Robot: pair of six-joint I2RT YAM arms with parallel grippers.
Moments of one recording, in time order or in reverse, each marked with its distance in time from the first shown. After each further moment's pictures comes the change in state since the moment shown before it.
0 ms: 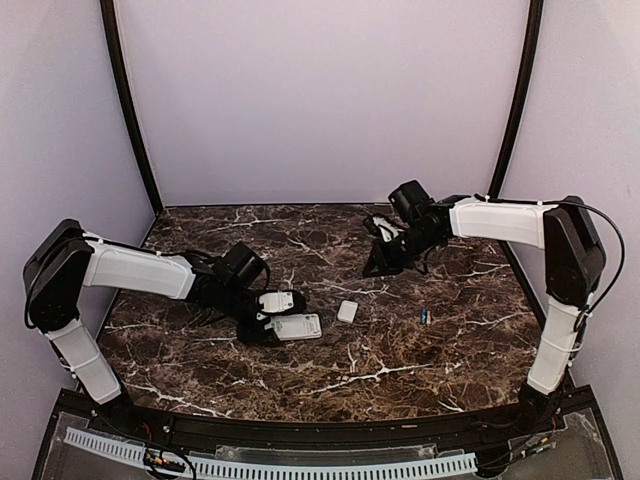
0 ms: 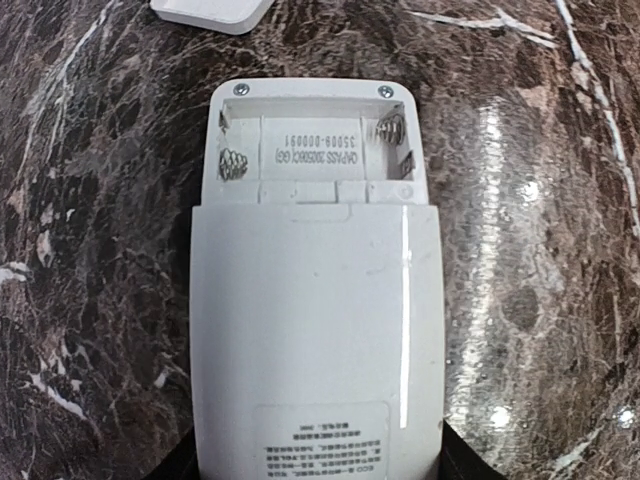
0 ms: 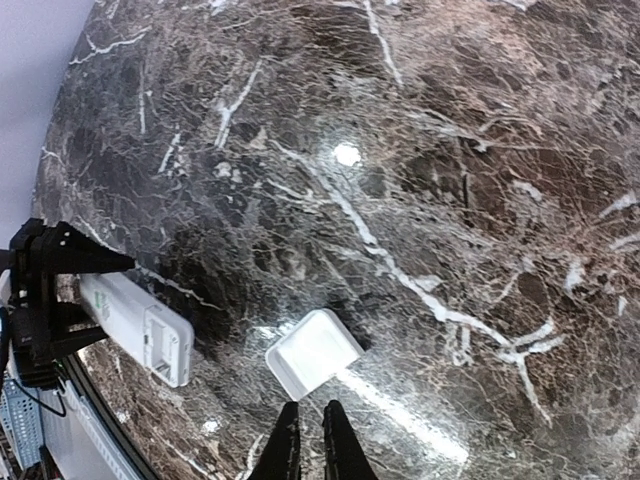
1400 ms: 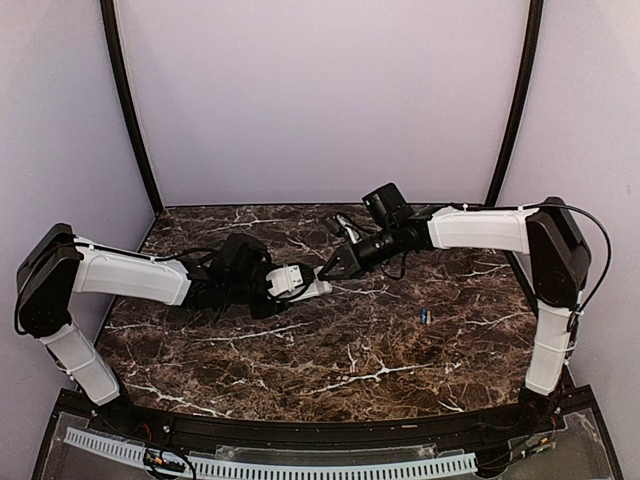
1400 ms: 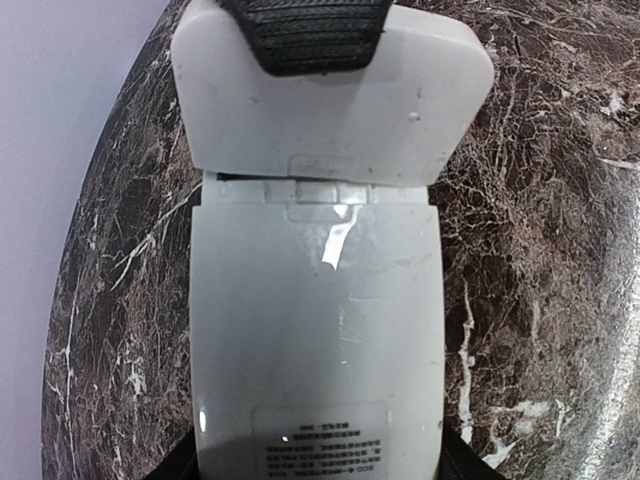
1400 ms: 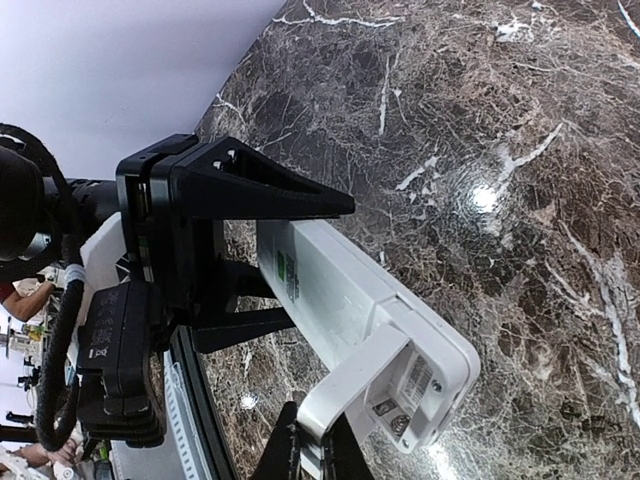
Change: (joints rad) left arm -0.052 -0.051 -0.026 0.331 -0.288 0.029; right arm 0.122 0.064 0.025 0.263 -0.321 0.007
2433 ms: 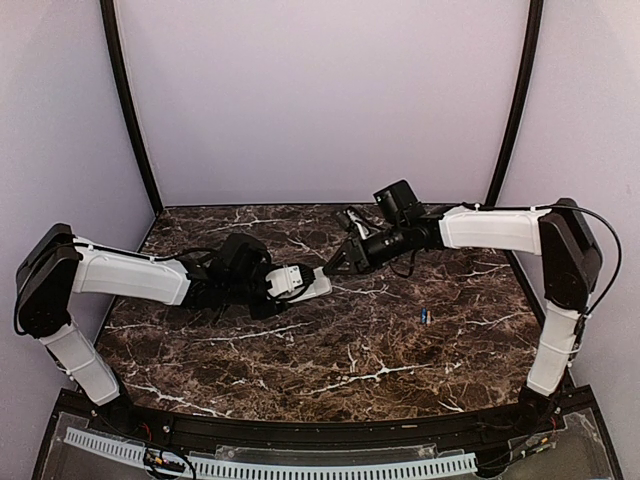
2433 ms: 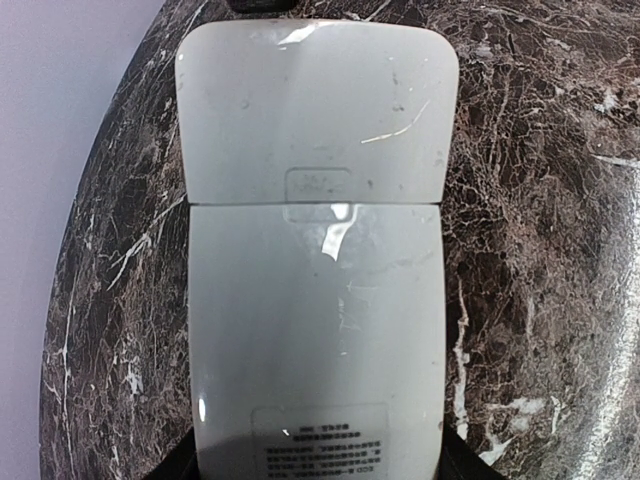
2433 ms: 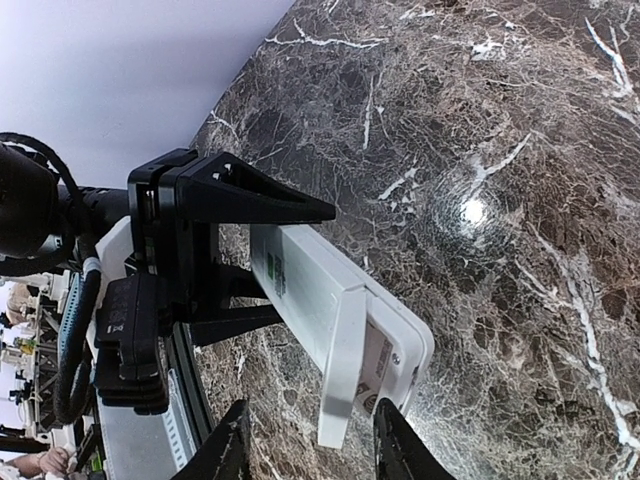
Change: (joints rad) left arm 0.000 -0.003 0.000 -0.010 0.003 0.000; right arm -0.028 -0.065 -0.060 0.029 0.013 0.001
